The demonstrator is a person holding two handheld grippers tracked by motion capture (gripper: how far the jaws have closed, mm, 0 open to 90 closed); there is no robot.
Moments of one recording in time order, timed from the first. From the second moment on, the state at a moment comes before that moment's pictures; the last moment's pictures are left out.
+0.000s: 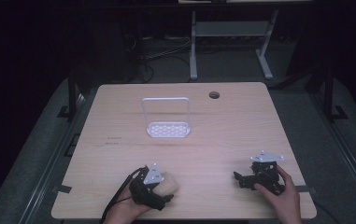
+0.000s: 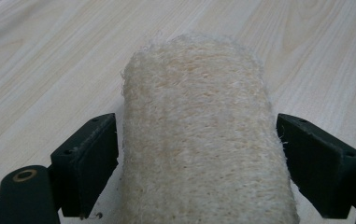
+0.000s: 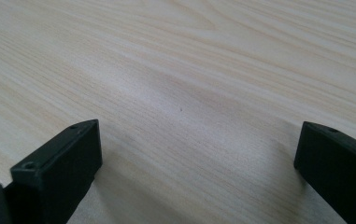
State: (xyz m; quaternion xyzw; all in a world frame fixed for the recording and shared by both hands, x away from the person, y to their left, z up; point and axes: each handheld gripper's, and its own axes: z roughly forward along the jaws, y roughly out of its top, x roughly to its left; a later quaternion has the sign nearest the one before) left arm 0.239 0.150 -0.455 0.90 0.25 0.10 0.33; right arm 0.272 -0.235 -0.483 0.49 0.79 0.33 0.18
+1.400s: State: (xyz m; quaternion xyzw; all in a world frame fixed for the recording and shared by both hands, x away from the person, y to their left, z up) left arm 0.258 0.160 -0.430 0.89 0.26 0.10 0.36; right arm 0.272 -0.235 -0.483 0.49 0.79 0.33 0.18
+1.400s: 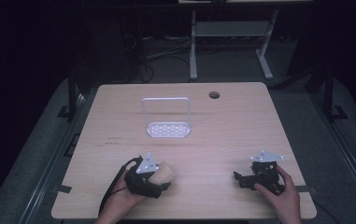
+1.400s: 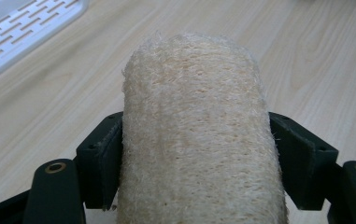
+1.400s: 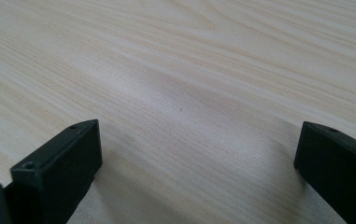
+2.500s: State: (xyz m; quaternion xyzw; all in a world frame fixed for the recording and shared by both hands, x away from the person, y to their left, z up) left arm 0.303 0.151 -0.416 0.88 0.26 0.12 0.37; right arm 0.272 -0.235 -0.483 0.48 0.79 0.33 0.18
